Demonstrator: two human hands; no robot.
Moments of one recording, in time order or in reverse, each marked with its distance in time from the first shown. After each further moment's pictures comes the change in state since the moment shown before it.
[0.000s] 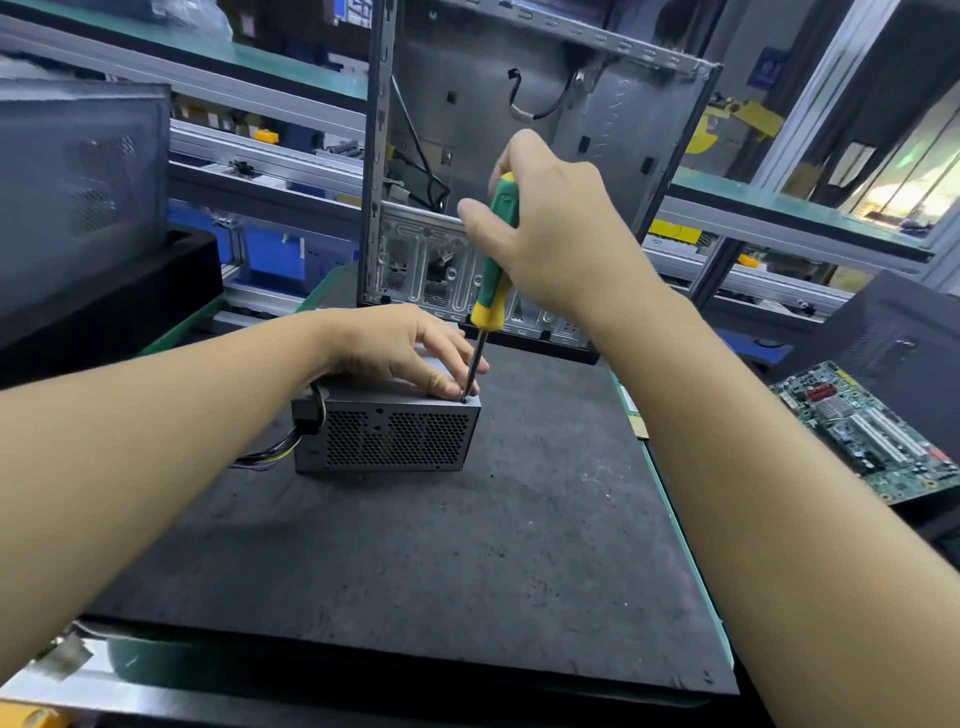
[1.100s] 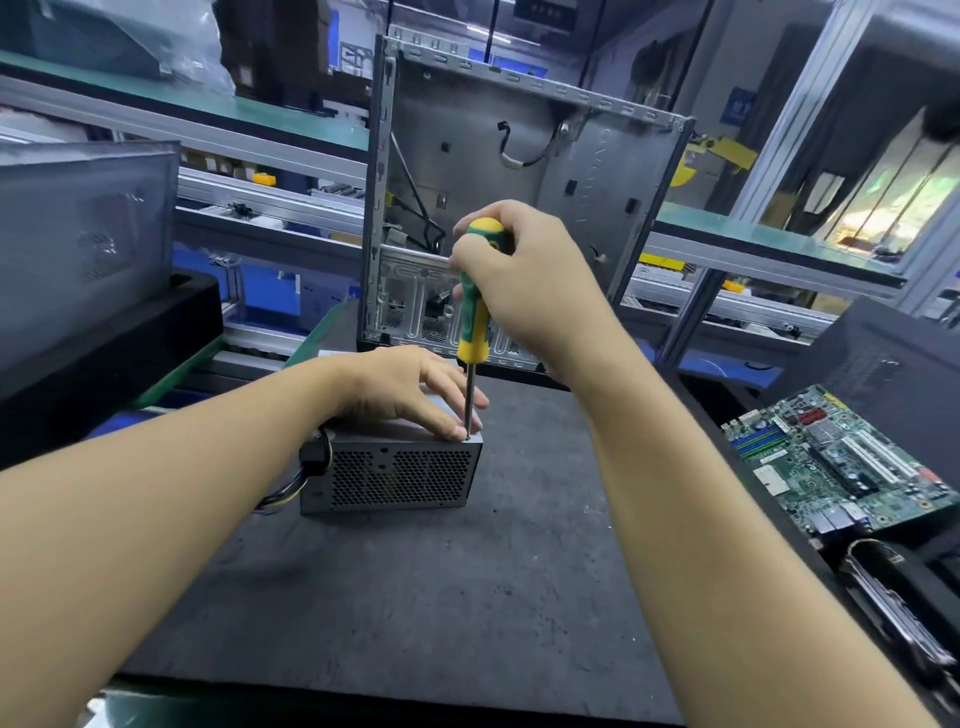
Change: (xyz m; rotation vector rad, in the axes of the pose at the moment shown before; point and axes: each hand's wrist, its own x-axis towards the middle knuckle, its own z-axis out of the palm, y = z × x) left_hand 0.000 0.002 0.002 -0.035 0.016 -0.028; right_hand -0.004 -0.021 0.008 0.523 0.032 0.274
